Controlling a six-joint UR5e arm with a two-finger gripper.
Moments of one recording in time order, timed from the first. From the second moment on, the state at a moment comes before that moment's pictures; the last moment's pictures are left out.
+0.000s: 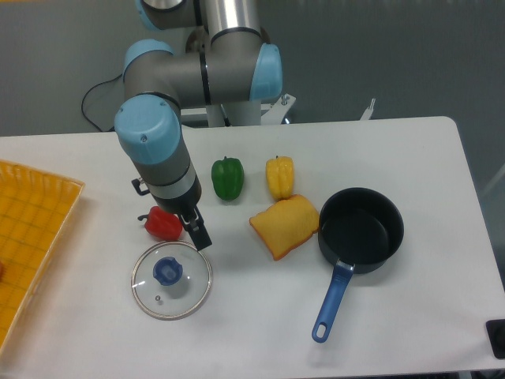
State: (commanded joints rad) arm 2.18 -1.87 -1.52 -1.31 1.64 1.26
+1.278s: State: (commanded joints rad) arm 2.28 -1.95 -1.57 -1.26 1.64 1.18
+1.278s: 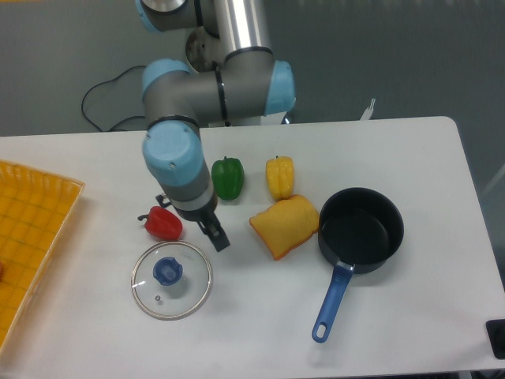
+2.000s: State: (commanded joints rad) arm 2.39 -2.00 -1.62 -1.21 1.64 1.21
